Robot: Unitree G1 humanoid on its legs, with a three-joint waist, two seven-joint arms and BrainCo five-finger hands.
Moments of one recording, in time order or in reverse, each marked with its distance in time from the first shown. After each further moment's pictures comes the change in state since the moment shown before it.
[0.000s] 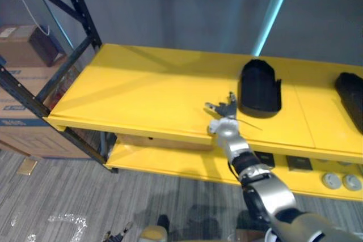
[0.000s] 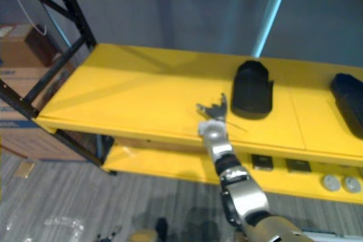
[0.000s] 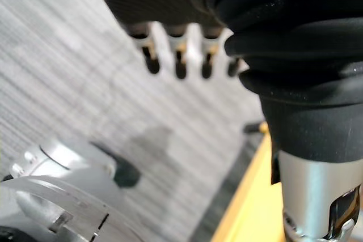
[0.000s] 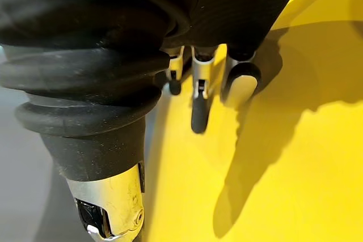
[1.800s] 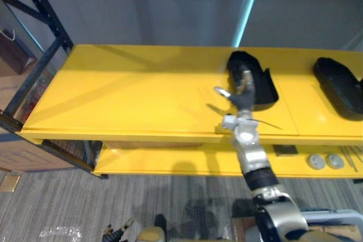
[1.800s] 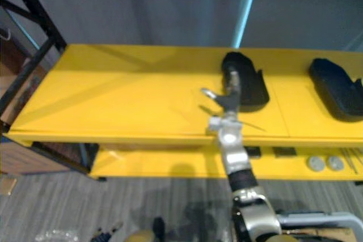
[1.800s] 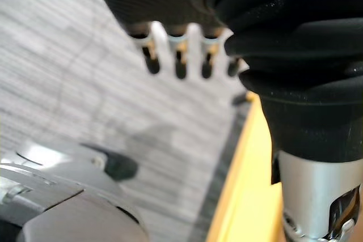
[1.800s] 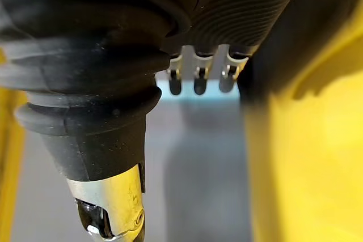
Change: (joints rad) left arm 0.008 0.027 -0.032 -0.040 0.043 0.010 -0.006; right arm 0.256 -0.098 -0.120 -0.515 -0.020 -0.242 0.129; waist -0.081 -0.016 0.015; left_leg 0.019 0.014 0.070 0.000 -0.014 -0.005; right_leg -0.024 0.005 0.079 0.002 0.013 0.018
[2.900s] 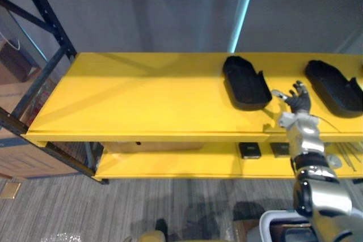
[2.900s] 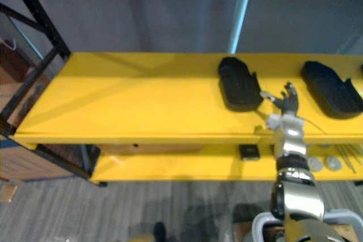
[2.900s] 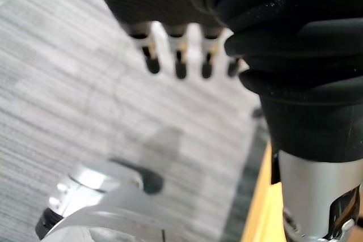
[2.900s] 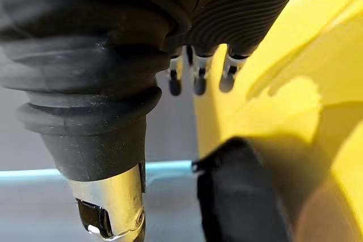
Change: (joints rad) left arm 0.077 0.002 -0.006 0.042 -0.006 0.004 -0.006; right arm -0.210 -0.334 -0.180 0.549 0.280 0.099 0.466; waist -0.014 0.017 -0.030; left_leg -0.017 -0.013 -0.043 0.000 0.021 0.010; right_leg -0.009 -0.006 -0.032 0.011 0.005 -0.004
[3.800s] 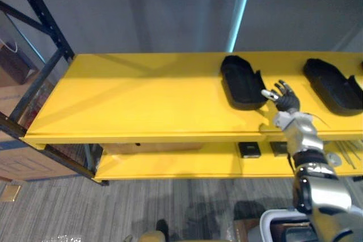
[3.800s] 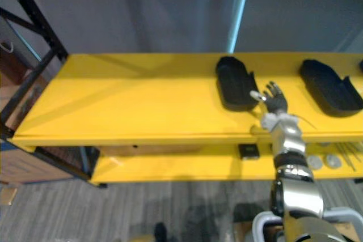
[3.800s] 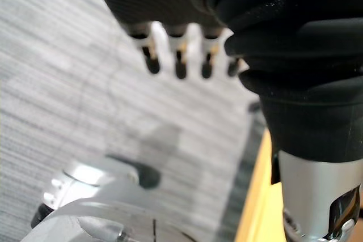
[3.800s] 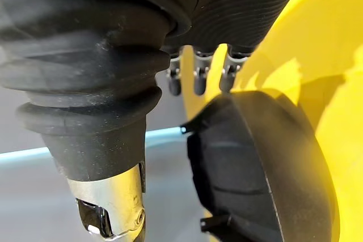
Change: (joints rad) left arm -0.005 0.001 0.000 -0.001 0.001 0.000 -0.022; right arm -0.007 0.000 0.020 0.011 0.038 0.078 0.152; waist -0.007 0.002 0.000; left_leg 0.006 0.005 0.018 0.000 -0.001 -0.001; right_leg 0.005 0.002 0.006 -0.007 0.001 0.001
